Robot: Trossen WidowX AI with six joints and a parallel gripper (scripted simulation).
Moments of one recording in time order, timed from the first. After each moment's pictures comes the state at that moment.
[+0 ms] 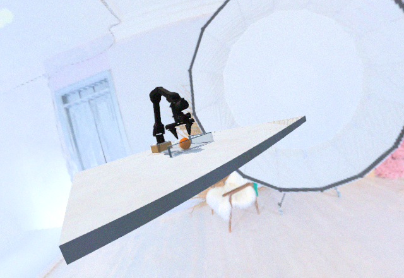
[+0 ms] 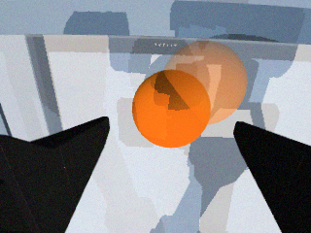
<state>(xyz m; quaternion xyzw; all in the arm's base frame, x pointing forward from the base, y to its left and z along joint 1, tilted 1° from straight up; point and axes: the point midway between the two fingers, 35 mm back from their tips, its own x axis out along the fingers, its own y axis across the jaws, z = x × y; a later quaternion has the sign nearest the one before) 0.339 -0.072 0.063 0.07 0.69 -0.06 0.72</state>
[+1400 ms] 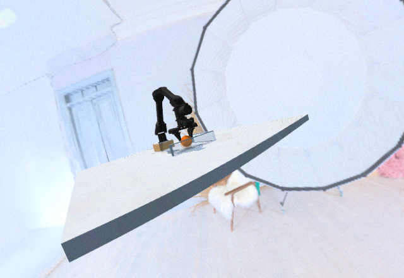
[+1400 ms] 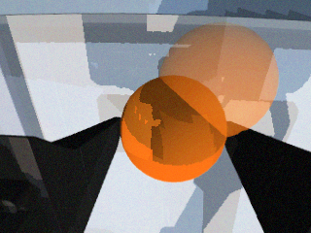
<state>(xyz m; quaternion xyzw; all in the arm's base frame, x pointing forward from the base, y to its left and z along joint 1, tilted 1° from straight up) 0.334 -0.072 0.030 0.08 0.70 -0.07 0.71</state>
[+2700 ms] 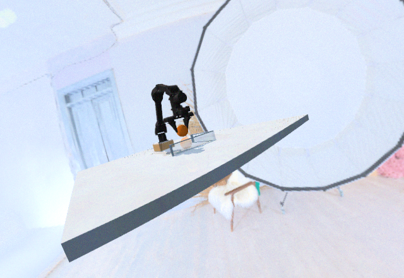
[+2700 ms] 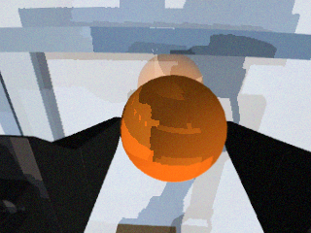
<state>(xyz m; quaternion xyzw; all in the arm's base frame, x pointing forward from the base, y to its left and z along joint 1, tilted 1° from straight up) 0.348 -0.100 0.101 0.08 0.69 -0.07 0.71</state>
